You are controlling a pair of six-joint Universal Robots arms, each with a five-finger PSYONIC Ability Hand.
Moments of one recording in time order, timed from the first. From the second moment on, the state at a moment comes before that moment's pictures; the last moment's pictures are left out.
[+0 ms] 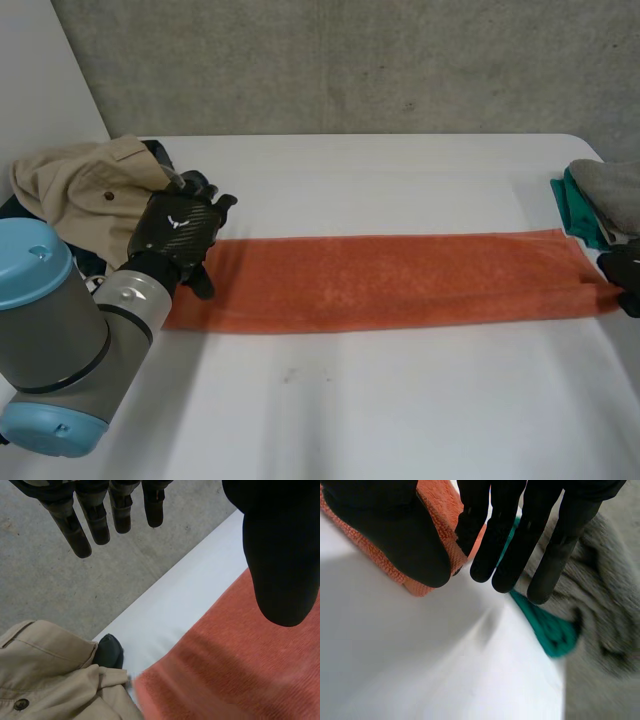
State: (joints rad) left arm 4.30 -1.82 -1.80 3.50 -1.55 3.55; right arm 1.25 -1.02 1.73 -0.35 1.08 2.28; left_hand 0.19 0.21 0.21 0.20 0.05; right_hand 1.11 1.18 1.19 1.20 0.97
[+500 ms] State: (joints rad) left arm 4.30 -1.76 -1.80 3.50 -1.55 3.54; right arm 1.47 -1.24 1.68 -0.37 1.21 2.21; left_hand 0.19 0.21 0.21 0.20 0.05; right_hand 1.11 1.18 1.19 1.20 0.97
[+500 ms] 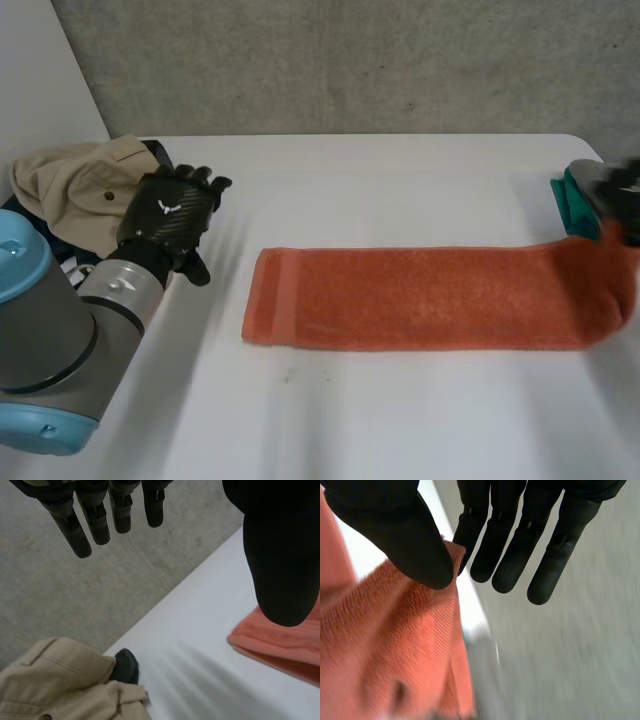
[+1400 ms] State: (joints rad) left arm 4.07 -1.99 -1.53 3.55 -1.56 3.47; right arm 1.99 -1.15 1.72 -0.27 1.39 2.63; left_hand 0.19 0.21 0.21 0.20 0.05; right_hand 0.25 0.24 0.24 0.25 0.08
